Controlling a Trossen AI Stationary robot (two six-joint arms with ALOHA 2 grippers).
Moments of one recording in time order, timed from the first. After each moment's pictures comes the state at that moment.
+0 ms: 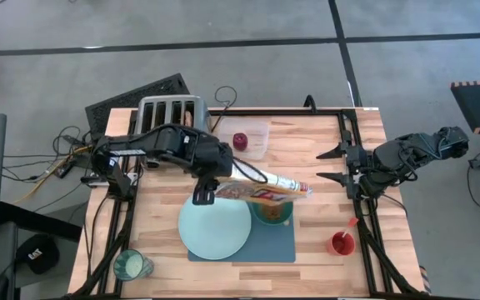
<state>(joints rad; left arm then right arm) -0.12 1.83 2.23 -1.57 -0.06 -0.07 0.38 0.68 1.00 -0.69 0.45 0.10</state>
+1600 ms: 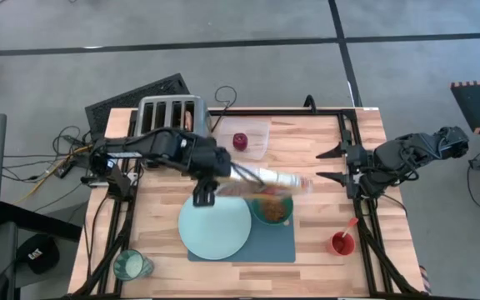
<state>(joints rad) -0.14 1.82 2.23 -1.57 -0.11 -0.14 0.38 0.68 1.00 -0.66 0.45 0.10</state>
